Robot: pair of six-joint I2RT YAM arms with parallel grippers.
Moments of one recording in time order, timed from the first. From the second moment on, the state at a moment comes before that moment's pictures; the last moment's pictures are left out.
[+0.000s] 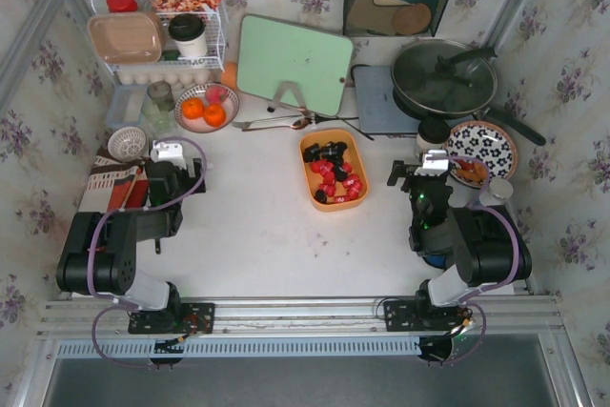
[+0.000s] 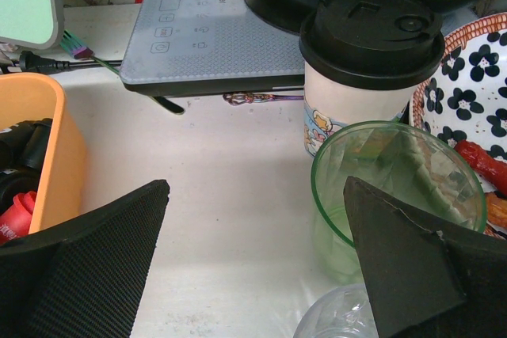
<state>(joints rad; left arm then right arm) -0.03 1.51 0.42 0.69 -0.11 0.04 0.06 1.54 0.21 1.30 0.11 0.04</state>
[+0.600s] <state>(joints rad) -0.03 1.50 0.42 0.66 -0.09 0.04 0.06 1.54 0.21 1.30 0.11 0.04</state>
